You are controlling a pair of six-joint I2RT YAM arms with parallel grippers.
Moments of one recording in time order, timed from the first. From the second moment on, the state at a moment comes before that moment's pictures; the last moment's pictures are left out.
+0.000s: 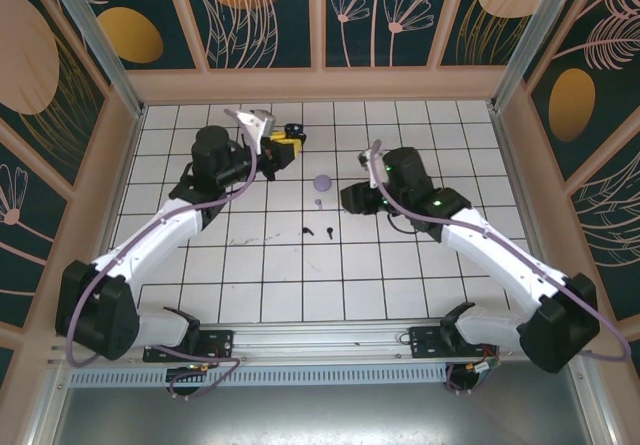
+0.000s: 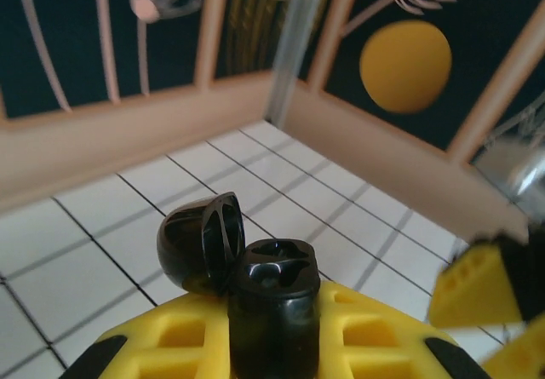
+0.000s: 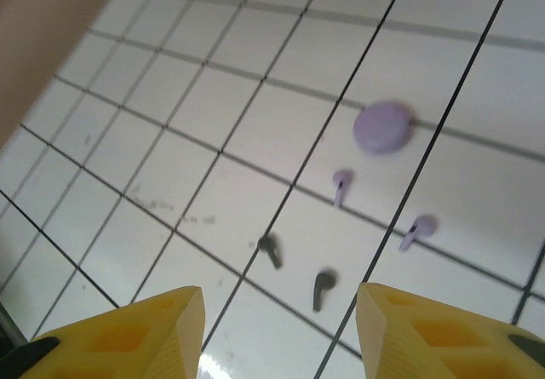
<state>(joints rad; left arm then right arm) -0.42 1.32 0.94 0.27 0.49 -0.21 0.64 1.22 0.98 -0.43 -0.22 0.30</state>
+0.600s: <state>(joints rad) -0.42 1.18 0.85 0.45 0.14 -0.29 0.80 1.78 1.21 -0.47 -0.17 0.15</state>
